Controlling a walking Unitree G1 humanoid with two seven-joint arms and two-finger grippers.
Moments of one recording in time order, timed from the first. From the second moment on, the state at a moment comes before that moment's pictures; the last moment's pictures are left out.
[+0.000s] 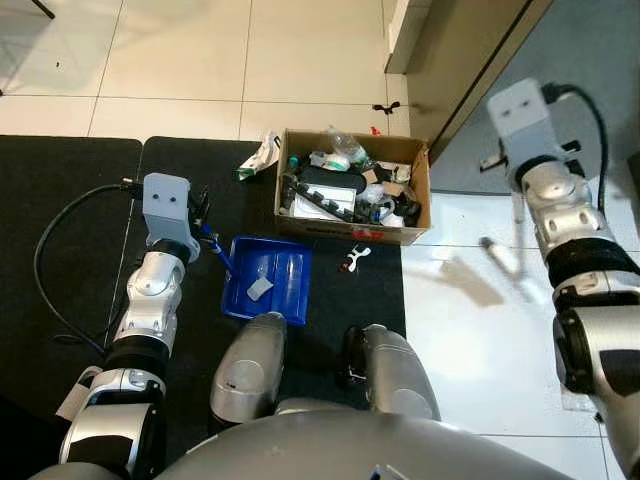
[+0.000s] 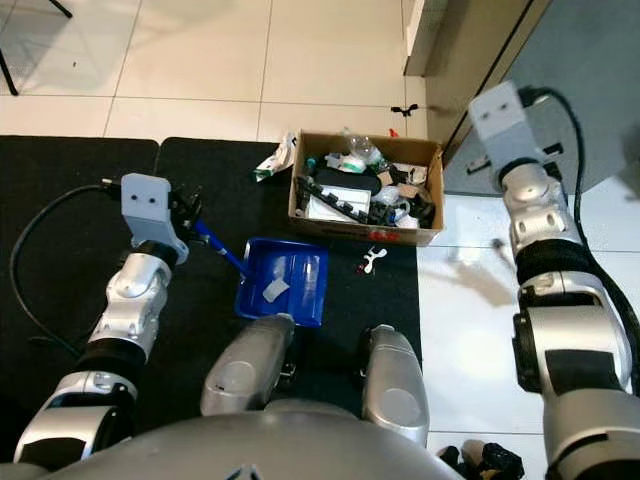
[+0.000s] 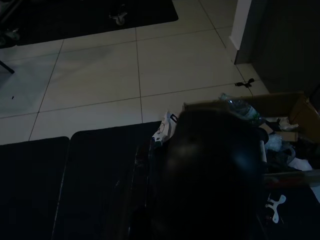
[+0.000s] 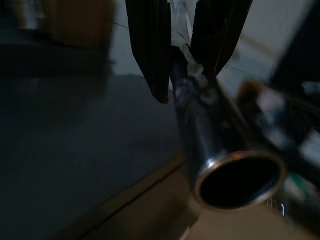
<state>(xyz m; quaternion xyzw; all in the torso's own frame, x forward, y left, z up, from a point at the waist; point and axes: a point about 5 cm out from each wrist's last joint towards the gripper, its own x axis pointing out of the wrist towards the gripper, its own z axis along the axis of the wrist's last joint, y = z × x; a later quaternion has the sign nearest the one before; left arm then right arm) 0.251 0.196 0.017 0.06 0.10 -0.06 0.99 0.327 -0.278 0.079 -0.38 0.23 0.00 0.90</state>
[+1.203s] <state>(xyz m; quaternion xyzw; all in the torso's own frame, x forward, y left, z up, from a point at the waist) 0.250 0.194 0.015 0.06 0.10 -0.06 0.99 0.318 -0.308 0.090 -0.46 0.28 0.05 0.84</state>
